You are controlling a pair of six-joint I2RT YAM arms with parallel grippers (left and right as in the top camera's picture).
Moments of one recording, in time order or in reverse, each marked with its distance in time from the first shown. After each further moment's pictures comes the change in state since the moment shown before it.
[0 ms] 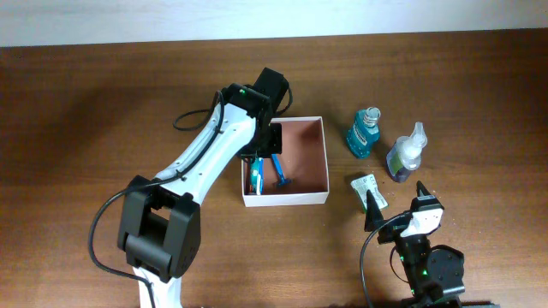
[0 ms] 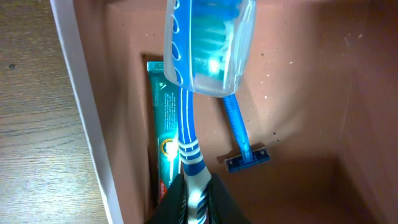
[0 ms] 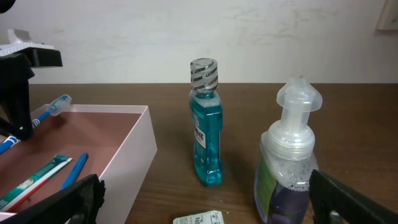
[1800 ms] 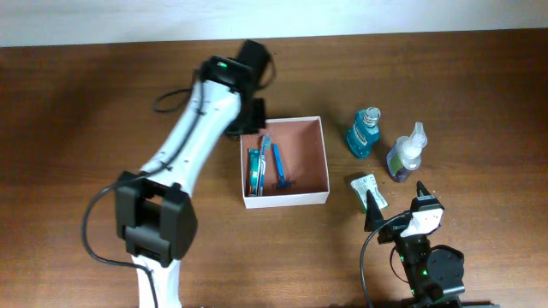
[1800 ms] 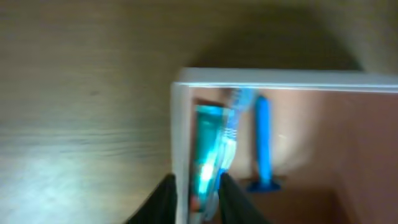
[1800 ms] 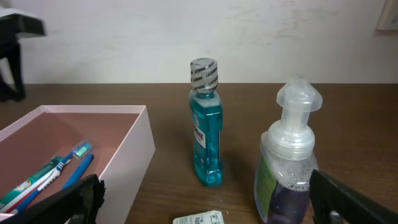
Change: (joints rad) left arm 0.112 0.074 0.250 -0.164 -0.041 -0.007; right arm 0.000 0.000 0.000 0.000 0.000 0.000
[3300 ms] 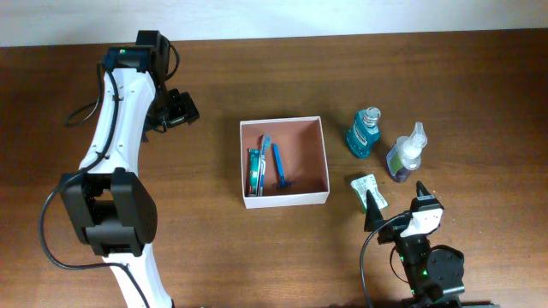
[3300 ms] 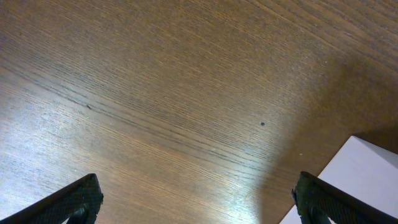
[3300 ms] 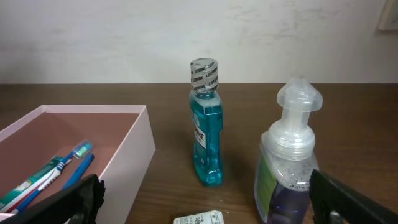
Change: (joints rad) left arm 0.356 0.000 0.000 -0.095 -0.049 0.001; right arm 0.000 0.000 0.000 0.000 -0.004 0.000
